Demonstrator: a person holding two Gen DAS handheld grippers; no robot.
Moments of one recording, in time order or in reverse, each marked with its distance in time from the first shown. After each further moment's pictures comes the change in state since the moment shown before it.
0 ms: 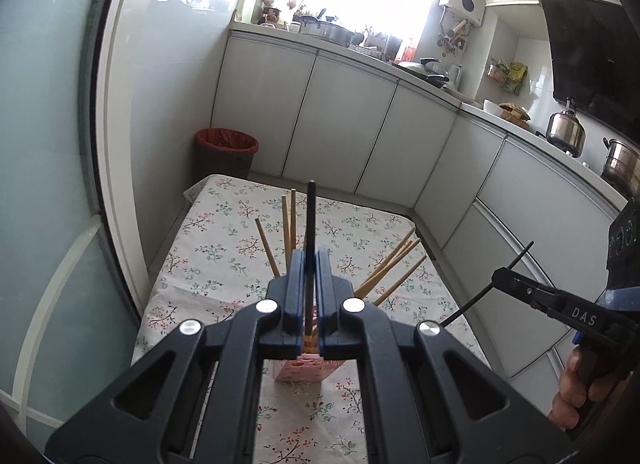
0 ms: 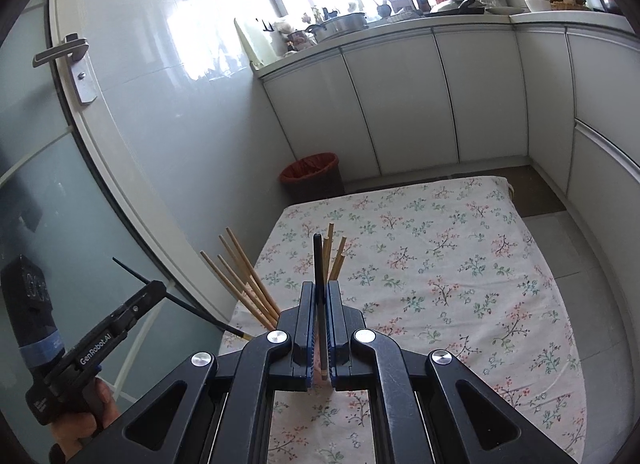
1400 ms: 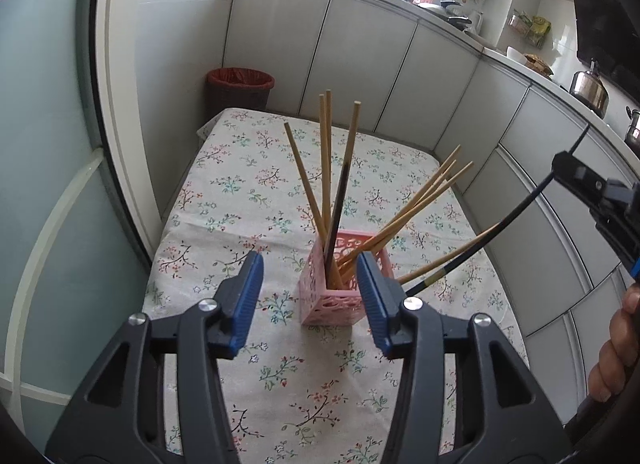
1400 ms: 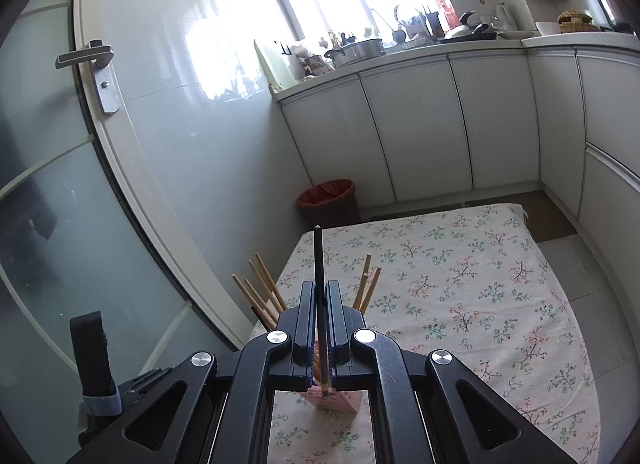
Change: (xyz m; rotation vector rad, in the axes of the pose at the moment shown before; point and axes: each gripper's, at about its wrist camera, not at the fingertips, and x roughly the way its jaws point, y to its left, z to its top) left arm 0.022 0.020 -0.029 0.009 0.233 0.056; right arm 0.002 0.030 0.003 -0.033 -0.108 0.032
